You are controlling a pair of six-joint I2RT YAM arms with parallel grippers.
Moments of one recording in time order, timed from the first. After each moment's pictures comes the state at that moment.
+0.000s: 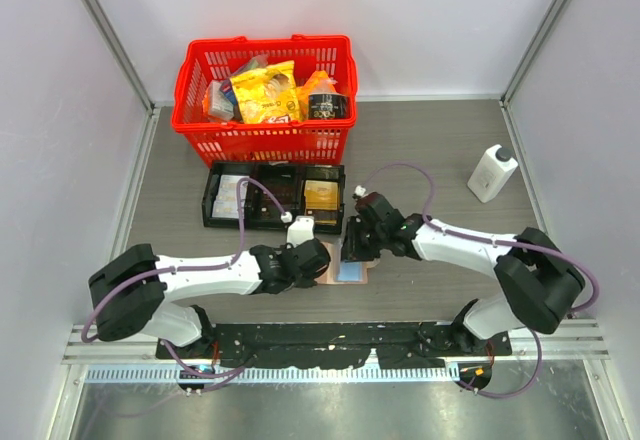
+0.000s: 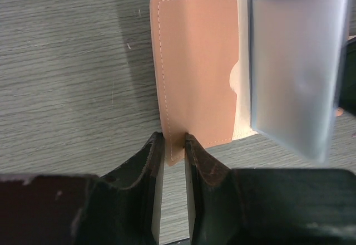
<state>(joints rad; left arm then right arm) -1.14 1.39 0.71 -0.38 -0.41 -0.94 0.75 1.43 0.73 -0.23 -0.18 0.76</state>
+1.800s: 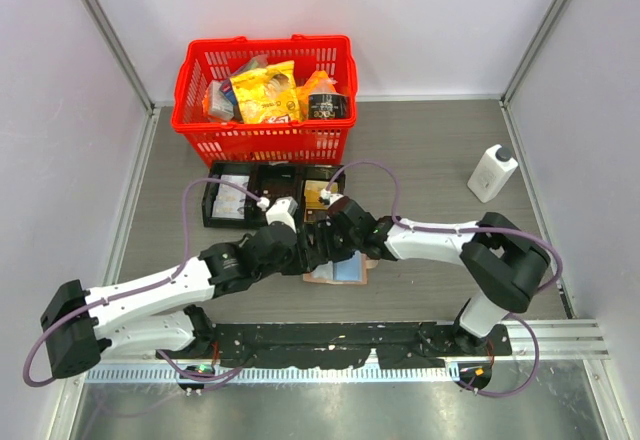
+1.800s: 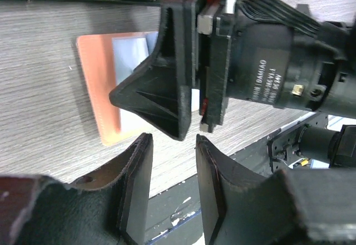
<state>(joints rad) -1.04 1.05 0.69 -0.32 -0.23 -0.95 0.91 1.60 0.84 -0.06 -0.14 0.64</state>
